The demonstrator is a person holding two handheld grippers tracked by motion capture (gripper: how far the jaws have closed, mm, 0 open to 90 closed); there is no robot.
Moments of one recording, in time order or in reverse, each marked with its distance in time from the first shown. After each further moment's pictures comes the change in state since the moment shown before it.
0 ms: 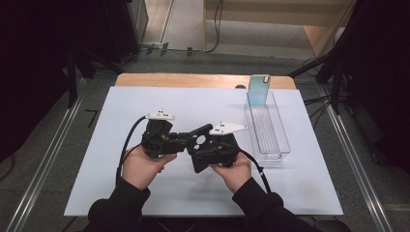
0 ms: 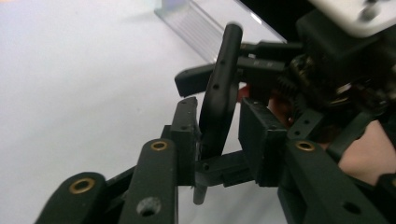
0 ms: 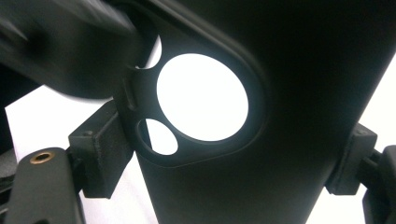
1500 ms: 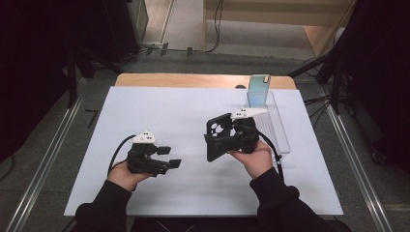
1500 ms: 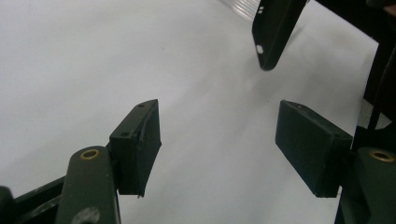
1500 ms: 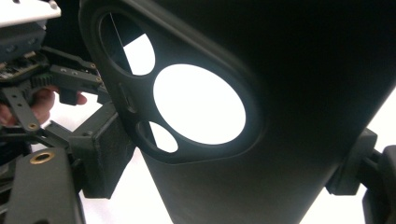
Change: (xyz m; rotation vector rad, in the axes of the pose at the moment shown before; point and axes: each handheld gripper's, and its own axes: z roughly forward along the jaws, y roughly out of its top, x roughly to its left) left arm 0.059 -0.080 0.009 0.044 -0.044 0.103; right arm -0.043 0.022 -0.040 0.025 0.045 0.049
